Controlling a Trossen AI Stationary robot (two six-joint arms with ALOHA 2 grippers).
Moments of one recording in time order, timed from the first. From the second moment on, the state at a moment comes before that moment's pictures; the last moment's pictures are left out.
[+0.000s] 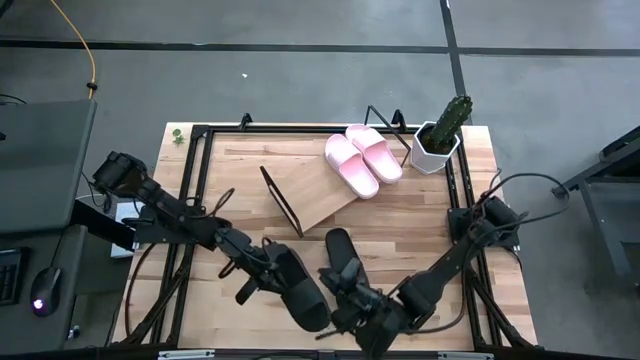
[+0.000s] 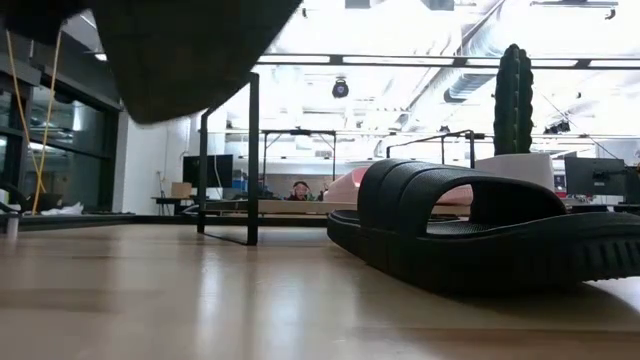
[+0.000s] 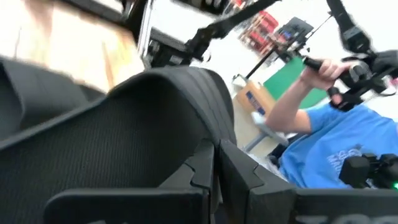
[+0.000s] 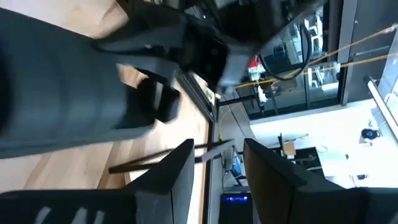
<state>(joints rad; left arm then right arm) -0.36 1.43 0.54 0.69 0.17 -0.58 0.71 1.94 1.72 -0.46 1.12 -0.57</state>
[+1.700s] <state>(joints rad) -0.36 1.21 0.54 0.53 0.12 -0.52 0.68 2.09 1.86 -0.43 0.95 -0.68</state>
